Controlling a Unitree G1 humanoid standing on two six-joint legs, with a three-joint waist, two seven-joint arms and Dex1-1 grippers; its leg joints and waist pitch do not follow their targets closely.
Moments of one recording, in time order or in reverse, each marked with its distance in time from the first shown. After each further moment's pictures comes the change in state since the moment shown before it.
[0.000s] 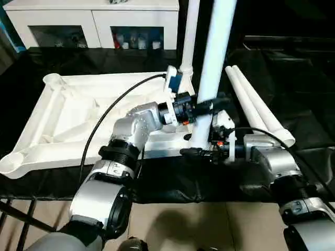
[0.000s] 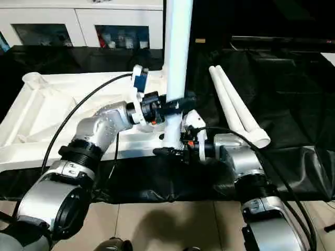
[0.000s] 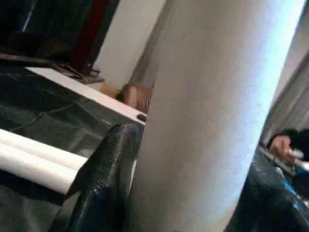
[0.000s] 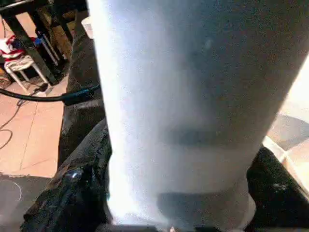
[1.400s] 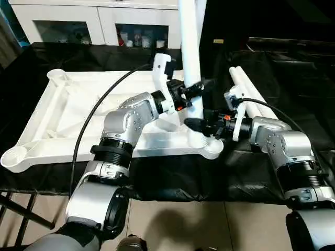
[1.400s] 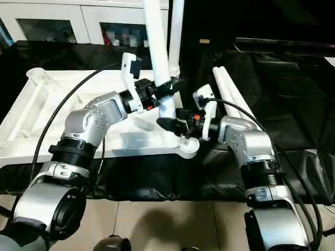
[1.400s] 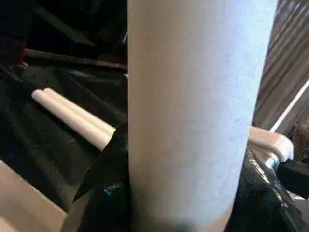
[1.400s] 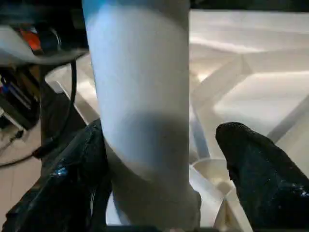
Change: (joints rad) left arm 0.021 0.029 -0.005 -0.170 0.041 0.078 0.371; right arm -0.087 -0.018 -0.081 -0.122 0.117 0.323 -0.235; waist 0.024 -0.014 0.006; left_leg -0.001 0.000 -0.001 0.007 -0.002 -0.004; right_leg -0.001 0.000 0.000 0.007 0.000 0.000
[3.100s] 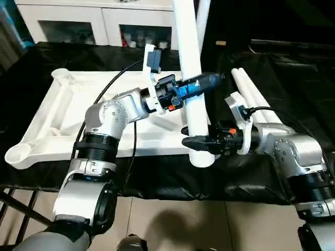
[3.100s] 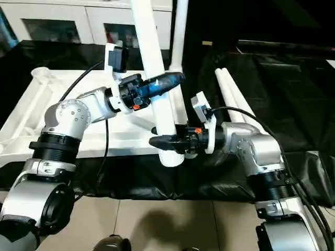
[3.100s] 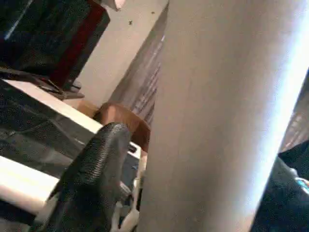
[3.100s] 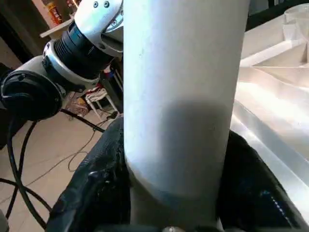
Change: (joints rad) left arm -0.003 0.078 0.024 -0.102 -0.263 0.271 -0.316; right arm 0.098 -0.075 0.057 -0.233 0.183 0.131 0.312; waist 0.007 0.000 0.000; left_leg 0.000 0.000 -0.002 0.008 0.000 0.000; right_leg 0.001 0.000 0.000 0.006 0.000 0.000
